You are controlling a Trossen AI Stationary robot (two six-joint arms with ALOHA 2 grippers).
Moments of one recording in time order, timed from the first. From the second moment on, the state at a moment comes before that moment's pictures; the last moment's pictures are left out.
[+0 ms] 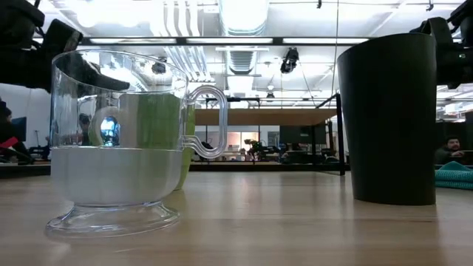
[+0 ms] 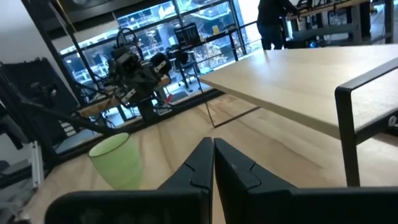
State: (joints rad) left arm 0.04 0.17 0.00 0.07 -0.30 0.32; right arm -0.15 0.05 0.01 0.05 0.11 0.33
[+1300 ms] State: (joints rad) left arm 0.04 0.51 0.63 -0.25 -0.23 -0.04; right arm -0.15 0.20 0.44 -0.14 -0.01 0.39
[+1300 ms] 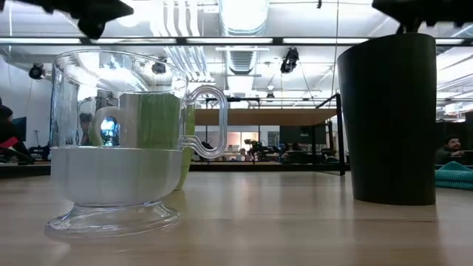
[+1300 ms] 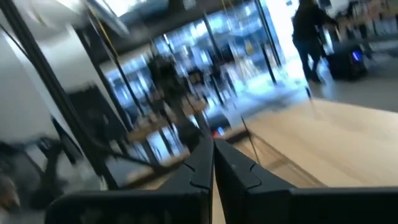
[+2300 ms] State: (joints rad) left arm 0.04 0.65 0.97 -0.36 -0.25 -0.04; right arm 0.12 1.15 1.51 -0.99 -0.08 0.23
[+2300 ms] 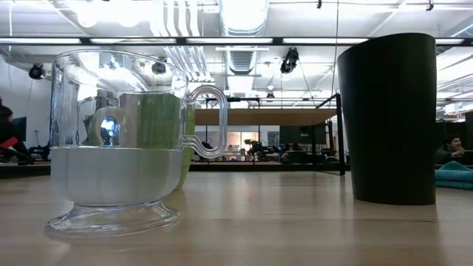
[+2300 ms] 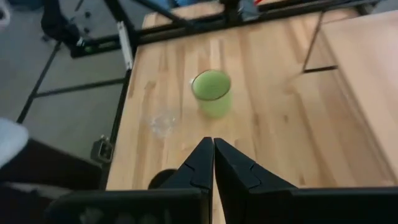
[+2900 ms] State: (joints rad) left arm 0.04 0.60 0.96 -0.38 -0.23 -0.04; right arm 0.18 1.36 1.52 -1.05 -0.25 0.29
